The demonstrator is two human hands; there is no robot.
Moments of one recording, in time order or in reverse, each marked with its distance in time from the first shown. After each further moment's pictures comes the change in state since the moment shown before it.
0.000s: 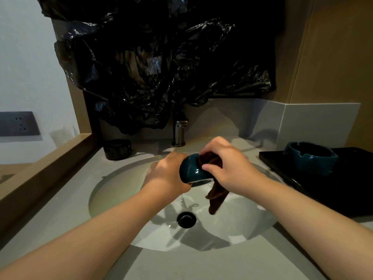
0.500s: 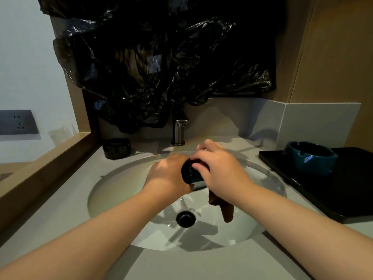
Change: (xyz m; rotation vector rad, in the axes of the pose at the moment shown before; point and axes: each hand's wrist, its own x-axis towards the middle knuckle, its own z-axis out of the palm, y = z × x) left_hand 0.002 0.006 0.001 0.115 -0.049 0.035; right_hand 0.001 -0.008 0.022 -0.215 0.157 -0.182
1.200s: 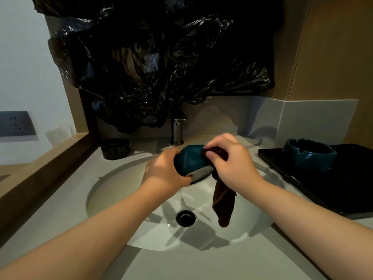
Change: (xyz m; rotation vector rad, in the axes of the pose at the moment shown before) left_hand -0.002 -0.003 -0.004 -0.335 0.084 -0.133; right_hand -0.002 0.014 -0.009 0.340 0.142 0.247
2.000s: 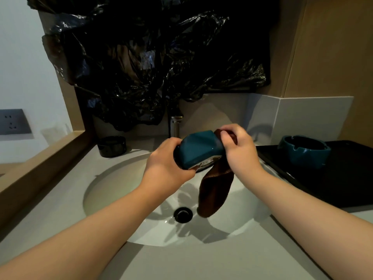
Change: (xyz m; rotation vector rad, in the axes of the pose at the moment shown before) left_hand -0.011 0.011 -0.001 -0.187 0.130 0.162; right_hand 0.015 0.015 -0.005 0.199 0.192 0.269
